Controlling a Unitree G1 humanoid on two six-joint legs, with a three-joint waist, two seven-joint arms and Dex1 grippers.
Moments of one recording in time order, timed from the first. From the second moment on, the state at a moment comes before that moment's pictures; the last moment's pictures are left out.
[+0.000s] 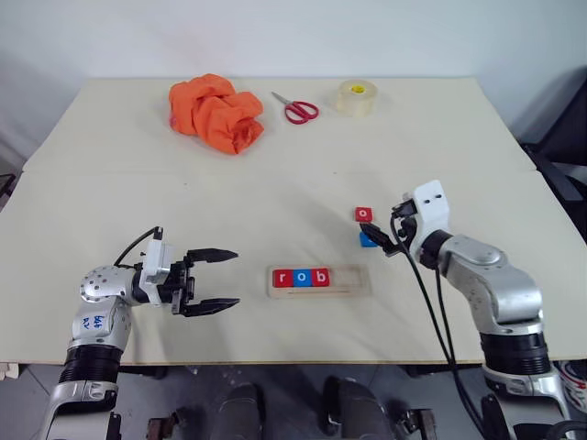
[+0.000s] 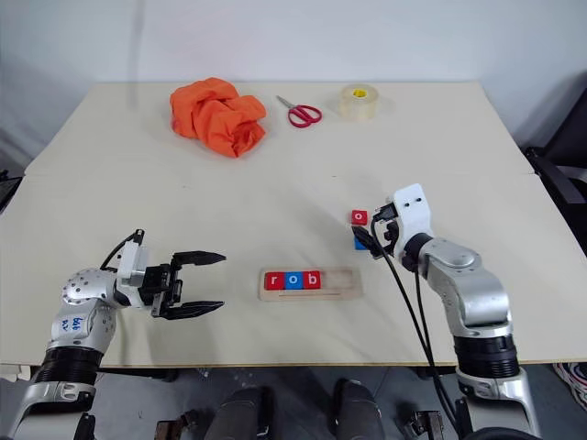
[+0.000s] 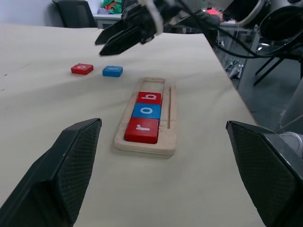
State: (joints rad) left arm -0.33 0.57 0.14 0.32 -0.51 -0.11 -1.47; right arm -0.49 -0.42 -0.04 -0.12 0.28 0.78 0.40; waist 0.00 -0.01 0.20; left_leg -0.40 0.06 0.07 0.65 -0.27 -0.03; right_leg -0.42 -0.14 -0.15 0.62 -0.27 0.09
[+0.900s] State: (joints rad) left arm -0.31 0.57 0.15 0.28 -0.51 -0.11 -1.43; right arm -0.60 -0.22 0.00 0.09 0.16 0.68 0.20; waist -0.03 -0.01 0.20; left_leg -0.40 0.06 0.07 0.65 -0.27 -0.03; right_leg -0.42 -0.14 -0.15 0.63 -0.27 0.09
